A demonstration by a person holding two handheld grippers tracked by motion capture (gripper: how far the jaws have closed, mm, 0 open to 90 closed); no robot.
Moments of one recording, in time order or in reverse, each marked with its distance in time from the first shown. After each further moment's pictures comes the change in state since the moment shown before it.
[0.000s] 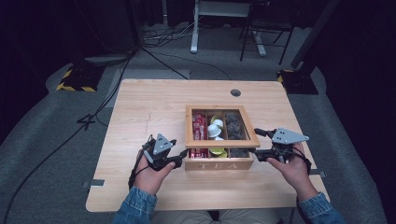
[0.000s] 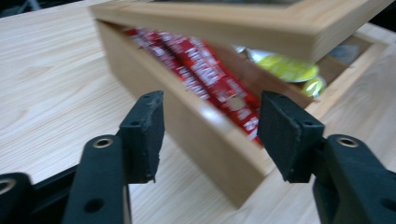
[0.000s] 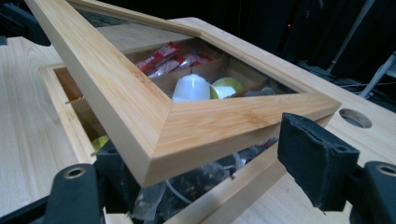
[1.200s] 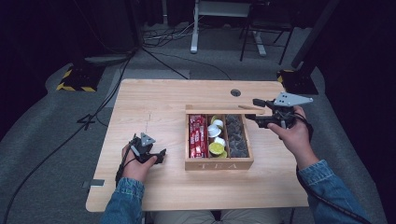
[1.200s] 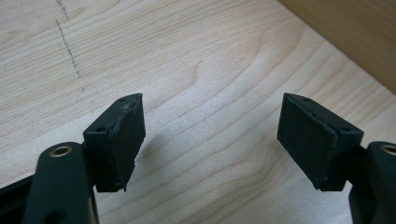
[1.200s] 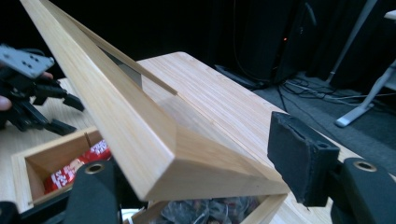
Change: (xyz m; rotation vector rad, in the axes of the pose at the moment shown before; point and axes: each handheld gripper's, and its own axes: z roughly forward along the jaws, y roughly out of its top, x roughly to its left) left arm 0.077 -0.054 0.034 0.203 0.178 -0.069; right arm -0.054 0.086 0.015 -0.029 0.017 0.037
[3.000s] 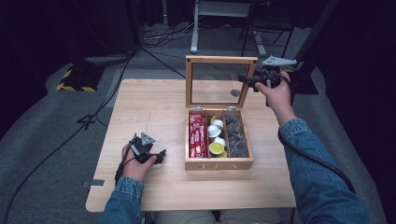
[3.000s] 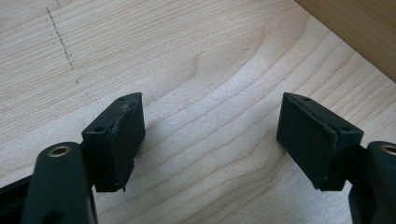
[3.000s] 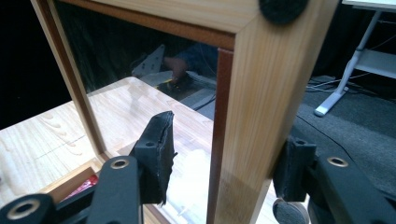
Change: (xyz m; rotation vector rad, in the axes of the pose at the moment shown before) left arm 0.003 0.000 0.003 0.029 -0.021 -0.009; right arm -0.088 0.045 0.076 -0.001 -0.102 0.143
